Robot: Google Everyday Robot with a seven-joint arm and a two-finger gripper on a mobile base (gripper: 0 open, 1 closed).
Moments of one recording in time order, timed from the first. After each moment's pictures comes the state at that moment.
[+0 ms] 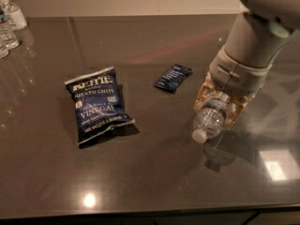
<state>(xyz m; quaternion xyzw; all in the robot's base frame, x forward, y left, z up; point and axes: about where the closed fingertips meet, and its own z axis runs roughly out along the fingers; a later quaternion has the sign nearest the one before) 0.436 -0.147 0.890 -0.94 0.33 0.02 0.07</state>
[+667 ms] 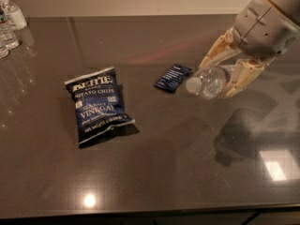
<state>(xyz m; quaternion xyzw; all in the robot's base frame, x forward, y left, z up) 0.458 -0.137 0.968 -0.85 0.47 0.09 0.22</state>
